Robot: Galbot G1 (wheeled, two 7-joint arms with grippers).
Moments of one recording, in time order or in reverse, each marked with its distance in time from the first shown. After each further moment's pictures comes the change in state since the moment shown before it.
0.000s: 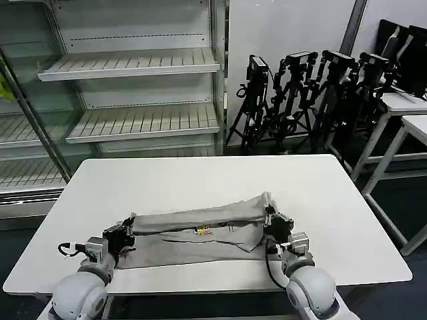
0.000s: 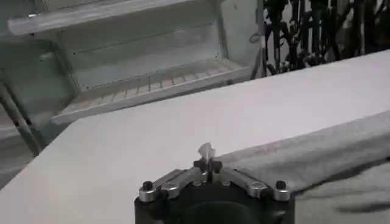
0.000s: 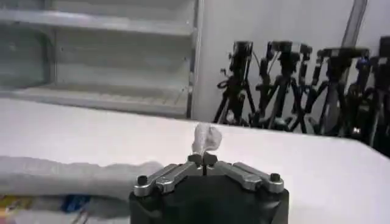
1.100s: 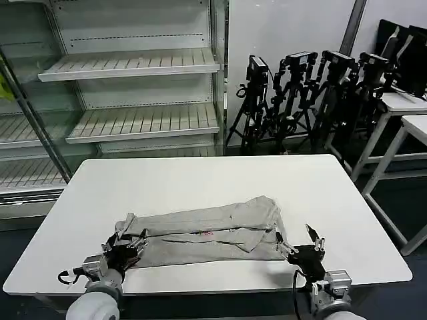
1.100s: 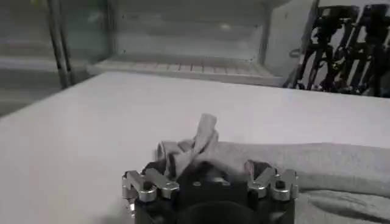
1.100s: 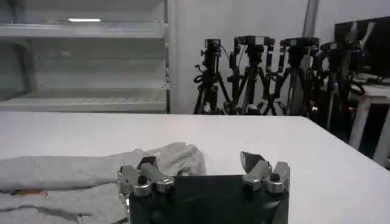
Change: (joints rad) left arm 0.087 -0.237 -0.047 -0.022 -0.138 -0.048 -0.158; right arm -0.354 0.013 0.210 0.293 0.026 0.036 0.016
